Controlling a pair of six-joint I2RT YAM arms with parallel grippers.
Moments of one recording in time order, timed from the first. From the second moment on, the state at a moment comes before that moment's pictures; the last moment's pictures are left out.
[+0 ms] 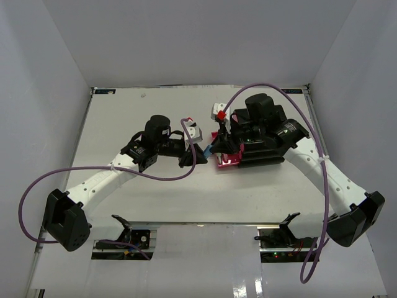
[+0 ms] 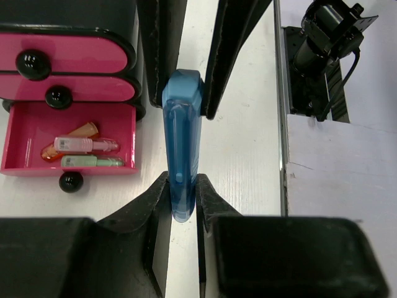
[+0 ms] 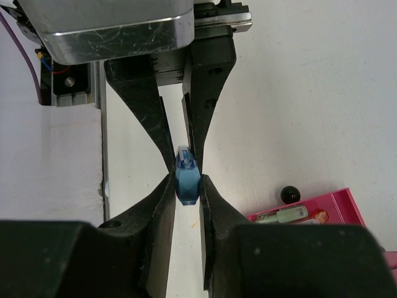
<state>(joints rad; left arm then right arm) -0.63 1.27 0.99 -0.15 0.85 0.28 0.66 1.30 1.40 -0.71 -0.75 -0.43</state>
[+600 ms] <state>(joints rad) -0.61 1.25 0.94 -0.19 0.83 0.24 0.72 1.32 1.35 -0.68 -0.65 -0.43</state>
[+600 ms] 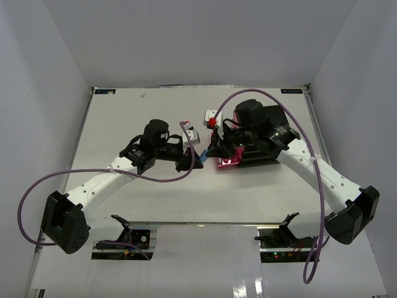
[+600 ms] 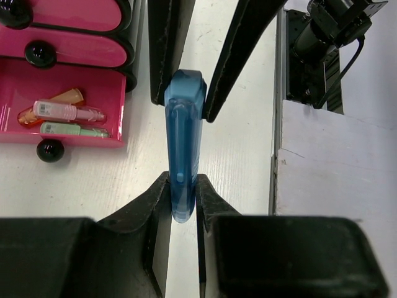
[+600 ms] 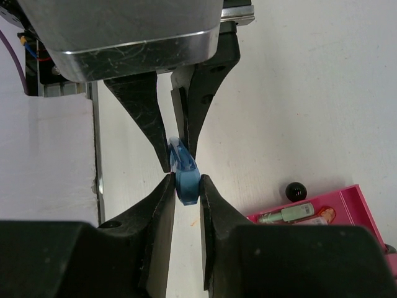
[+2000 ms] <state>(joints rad) -0.59 1.11 0.83 -0.16 0.80 0.27 0.78 1.26 1.37 -0.80 -0.49 -0.48</state>
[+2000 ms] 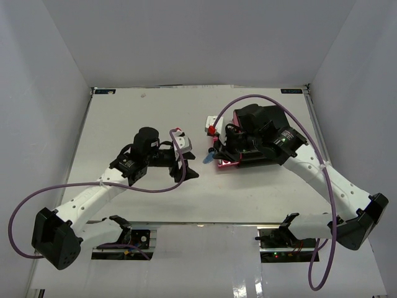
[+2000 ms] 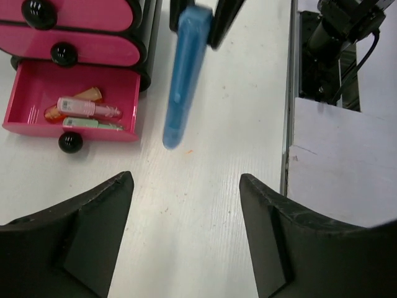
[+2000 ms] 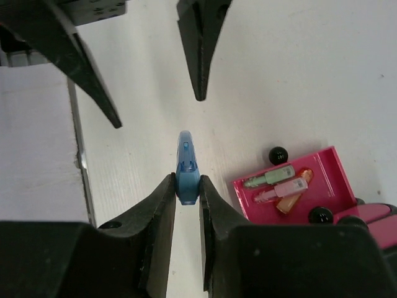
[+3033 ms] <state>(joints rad) -0.35 1.08 0.75 -0.13 0.05 -0.23 0.75 1.50 0.84 0.18 0.24 -0.43</state>
